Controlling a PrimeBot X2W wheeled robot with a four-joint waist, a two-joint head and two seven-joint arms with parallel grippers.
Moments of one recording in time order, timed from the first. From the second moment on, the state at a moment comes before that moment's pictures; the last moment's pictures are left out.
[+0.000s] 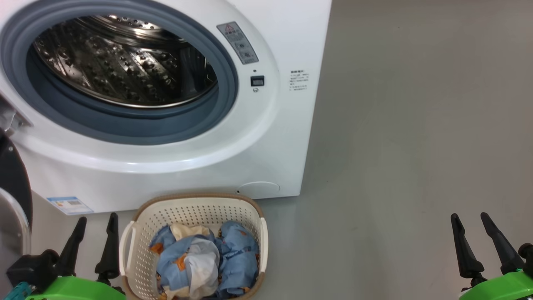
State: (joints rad) left arm -0.08 0.24 -0.10 0.24 -0.53 -0.13 -0.26; right arm 0.02 -0.24 -0.08 0.20 0.38 0.13 -0.25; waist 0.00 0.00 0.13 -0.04
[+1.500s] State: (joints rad) left arm -0.46 0.17 -0.38 0.86 -0.52 -0.13 -0.26; right arm -0.17 -0.19 -0.04 0.14 0.38 0.13 -0.25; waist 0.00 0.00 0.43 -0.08
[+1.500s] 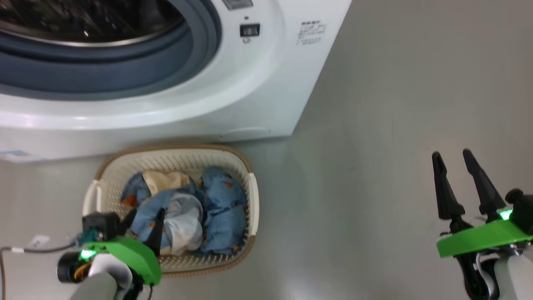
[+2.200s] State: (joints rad) left arm -0.73 0.22 -0.69 1.13 -0.75 -0.13 -0.18; right arm -0.29 -0.16 -0.02 0.11 0.37 0.13 -0.25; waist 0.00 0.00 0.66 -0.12
